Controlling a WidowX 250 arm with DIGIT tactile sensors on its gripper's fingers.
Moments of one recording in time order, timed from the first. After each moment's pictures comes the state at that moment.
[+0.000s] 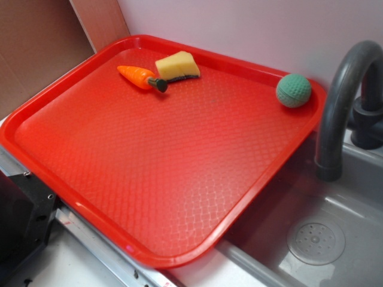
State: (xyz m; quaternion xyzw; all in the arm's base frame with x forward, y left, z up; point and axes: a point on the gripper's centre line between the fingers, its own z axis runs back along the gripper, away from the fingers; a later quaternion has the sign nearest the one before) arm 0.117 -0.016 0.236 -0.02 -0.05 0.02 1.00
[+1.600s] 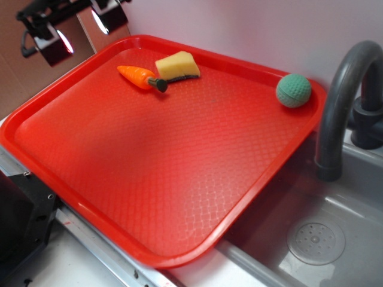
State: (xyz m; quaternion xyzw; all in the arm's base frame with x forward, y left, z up) arm 0.228 0.039 0.121 0.02 -0.07 0.64 0.76
